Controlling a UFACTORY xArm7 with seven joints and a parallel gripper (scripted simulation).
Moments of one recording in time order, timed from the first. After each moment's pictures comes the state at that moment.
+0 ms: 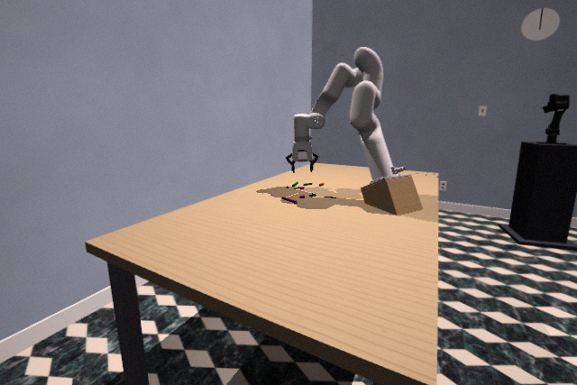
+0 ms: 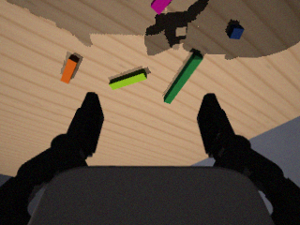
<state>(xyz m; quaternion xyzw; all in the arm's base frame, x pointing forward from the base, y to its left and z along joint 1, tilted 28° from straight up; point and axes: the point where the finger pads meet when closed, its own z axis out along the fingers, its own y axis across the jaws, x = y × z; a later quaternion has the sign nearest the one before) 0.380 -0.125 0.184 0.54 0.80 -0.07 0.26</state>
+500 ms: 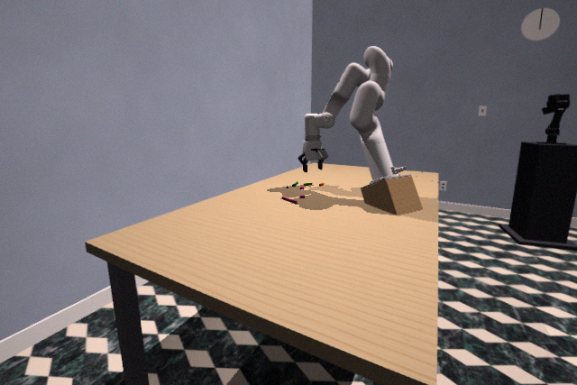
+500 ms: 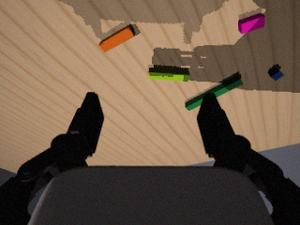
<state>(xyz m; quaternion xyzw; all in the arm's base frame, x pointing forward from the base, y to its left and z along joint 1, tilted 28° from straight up) 0.335 -0.165 0.184 0.35 0.90 -0.12 0.23</state>
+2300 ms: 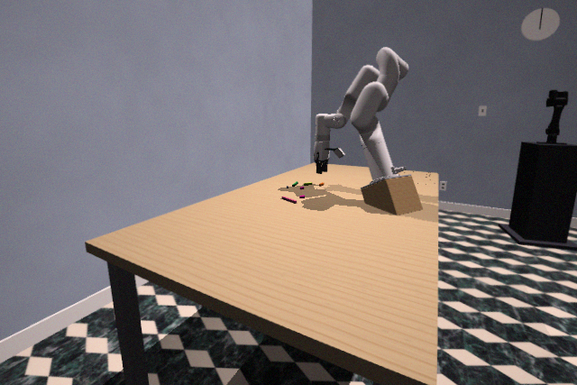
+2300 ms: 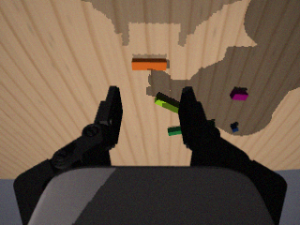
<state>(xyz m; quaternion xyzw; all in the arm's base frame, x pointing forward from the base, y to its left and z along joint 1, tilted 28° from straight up) 0.292 -0.182 0.171 0.11 0.96 -0.14 0.20</state>
